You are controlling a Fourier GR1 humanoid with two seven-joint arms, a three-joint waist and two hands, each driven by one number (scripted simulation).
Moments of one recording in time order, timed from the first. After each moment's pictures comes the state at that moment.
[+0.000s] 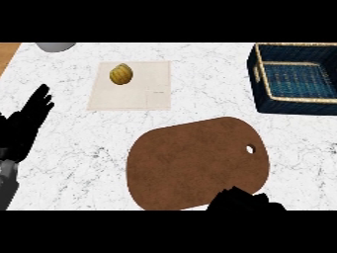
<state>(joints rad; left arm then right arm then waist) -0.18 0.56 -0.16 -1.39 0.38 0.19 0.15 0.16 -0.08 0.66 -2.35 0.80 0.14 0.48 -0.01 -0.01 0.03</state>
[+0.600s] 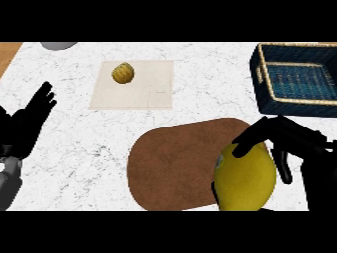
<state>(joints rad) -0.21 0.55 -0.17 -1.38 0.38 0.19 0.14 -0.33 0.00 0.33 -2.33 0.79 0.28 0.78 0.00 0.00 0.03</state>
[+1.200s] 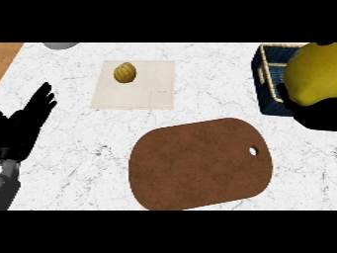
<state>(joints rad) -0.19 0.55 -0.16 -1.42 0.38 0.19 0.15 -0.71 -0.18 -0.13 -2.07 0.66 0.38 0.79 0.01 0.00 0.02</state>
